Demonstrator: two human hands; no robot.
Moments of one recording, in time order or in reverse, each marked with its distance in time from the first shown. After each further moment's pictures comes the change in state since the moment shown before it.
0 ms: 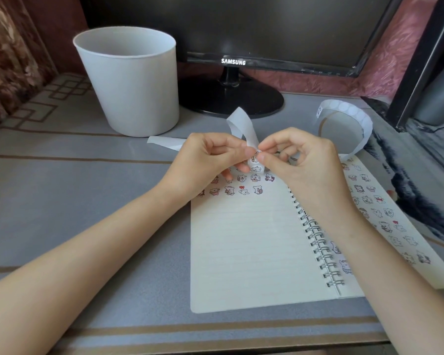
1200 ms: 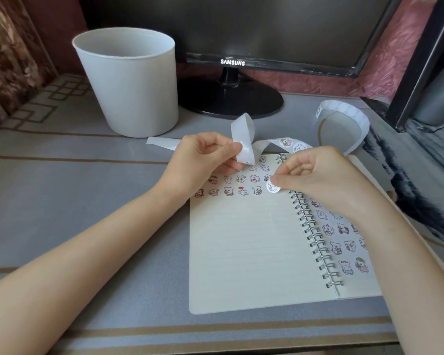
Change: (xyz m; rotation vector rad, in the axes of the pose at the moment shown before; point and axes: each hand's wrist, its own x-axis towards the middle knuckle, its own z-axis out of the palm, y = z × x) left_hand 0.005 -0.007 -0.001 -0.072 0.141 -0.143; right_hand 0.003 0.008 -0.026 -0.133 -0.272 0.341
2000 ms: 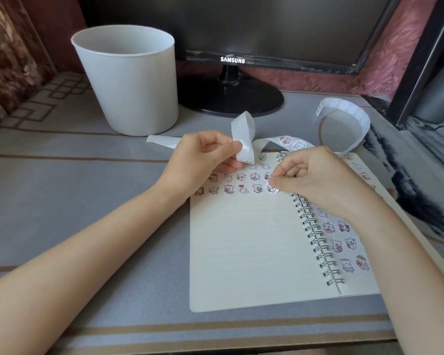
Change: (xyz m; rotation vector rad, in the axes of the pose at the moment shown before) left_hand 0.000 -0.001 -0.001 0.022 0.000 -0.007; right_hand 0.001 0.003 0.004 -0.087 -0.010 -0.057
